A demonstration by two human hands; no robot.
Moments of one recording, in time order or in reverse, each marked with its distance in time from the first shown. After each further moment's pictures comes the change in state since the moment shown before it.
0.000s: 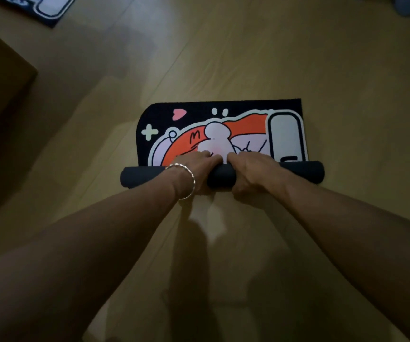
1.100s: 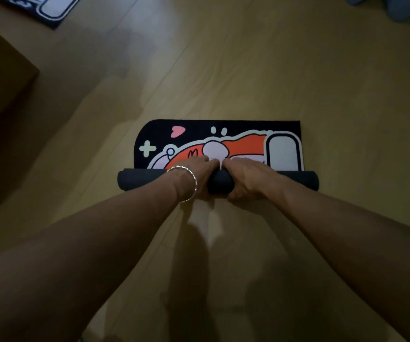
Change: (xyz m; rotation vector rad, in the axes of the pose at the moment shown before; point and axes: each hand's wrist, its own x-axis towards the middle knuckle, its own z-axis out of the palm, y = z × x) left_hand -0.006 0.006 0.006 -0.061 -0.091 -0.028; right_hand -0.011 -0.007 0.010 0.106 -0.018 -0.036
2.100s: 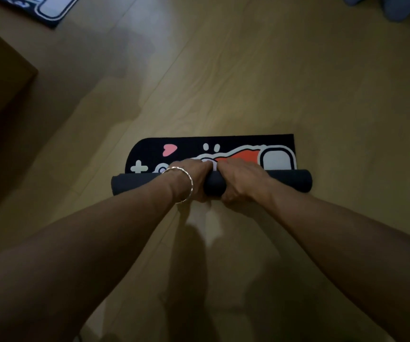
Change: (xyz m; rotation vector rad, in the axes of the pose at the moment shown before) left_hand -0.005 -0.004 0.003 0.023 0.014 -0.032; right_hand 0.001 -0.015 0.003 -0.076 0.007 0.033
